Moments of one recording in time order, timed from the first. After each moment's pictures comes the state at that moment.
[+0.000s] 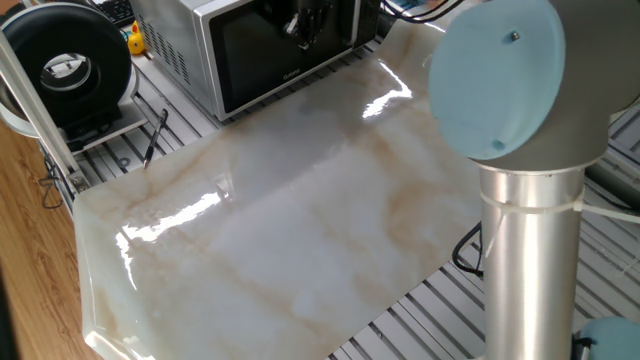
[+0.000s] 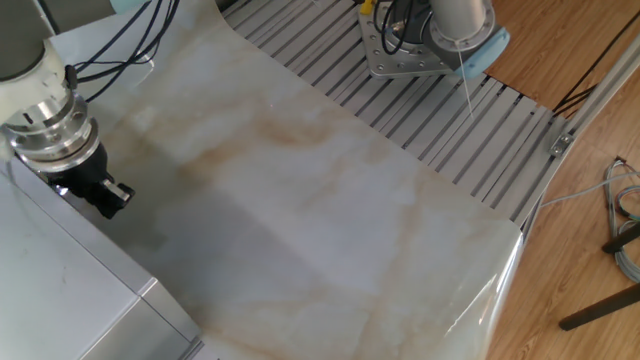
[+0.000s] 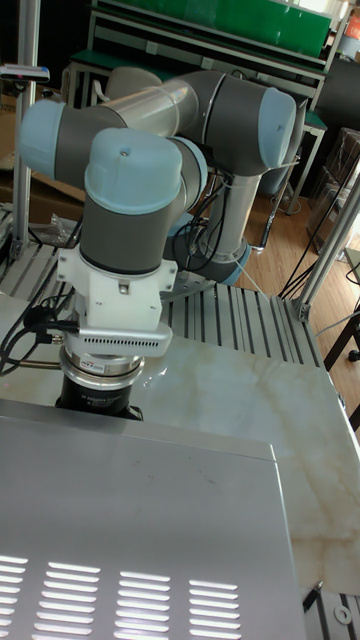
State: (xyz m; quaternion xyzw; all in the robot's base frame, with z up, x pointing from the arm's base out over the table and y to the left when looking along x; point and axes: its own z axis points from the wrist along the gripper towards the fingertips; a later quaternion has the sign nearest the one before) arm 0.715 -0.090 0.121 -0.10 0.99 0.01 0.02
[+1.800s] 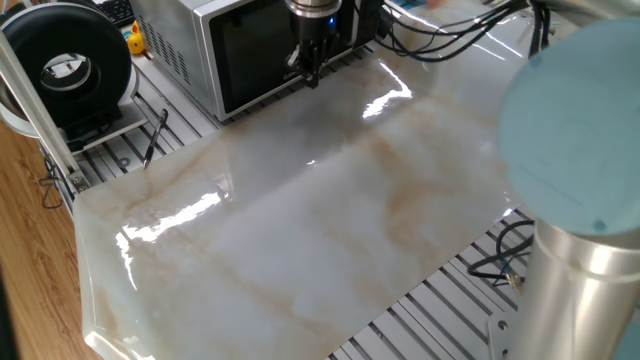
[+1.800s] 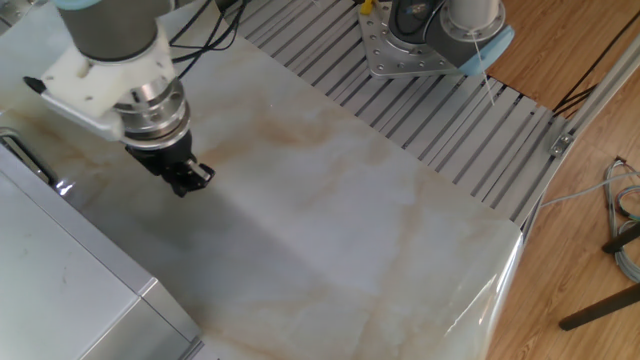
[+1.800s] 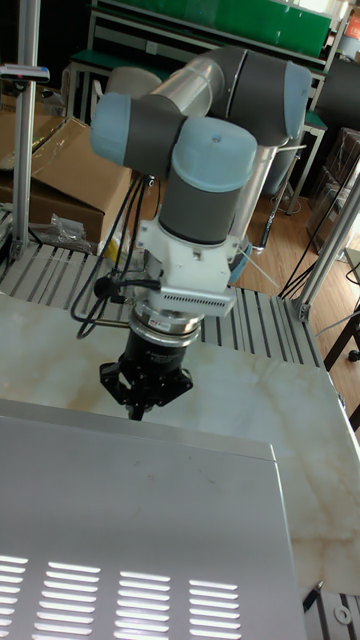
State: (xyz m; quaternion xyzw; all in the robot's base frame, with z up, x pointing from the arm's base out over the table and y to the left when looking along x) arm 0.628 -0.033 0.128 -0.09 1.00 -0.02 0.01
